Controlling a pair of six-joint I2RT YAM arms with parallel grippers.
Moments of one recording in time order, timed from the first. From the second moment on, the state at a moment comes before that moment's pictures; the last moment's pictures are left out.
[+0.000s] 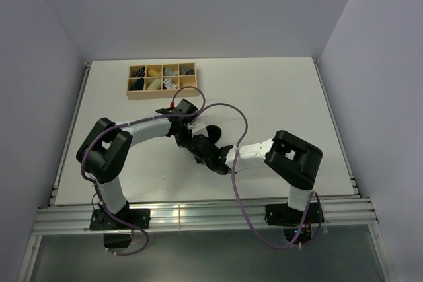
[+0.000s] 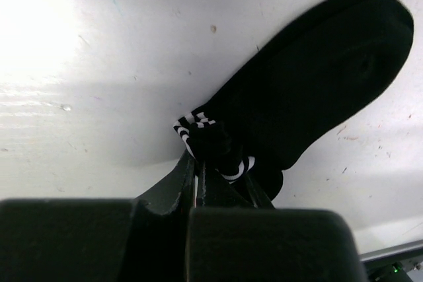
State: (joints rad) left arm -0.66 1.80 1.10 -0.48 0.02 -0.91; right arm 1.07 1.79 0.84 0.19 0.45 0.38
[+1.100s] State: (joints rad) left arm -0.62 1.46 0.91 -0.50 -0.07 -1.00; right arm 0.72 1.84 0.75 0.40 -0.59 0.68
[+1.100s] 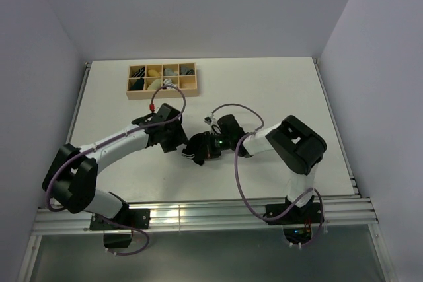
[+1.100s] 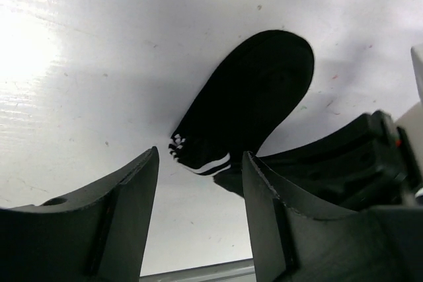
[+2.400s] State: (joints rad) left arm -0.62 1.59 0.88 -0.46 0.00 -1.13; right arm 0.58 1.99 0.76 0.52 -0.82 1.03
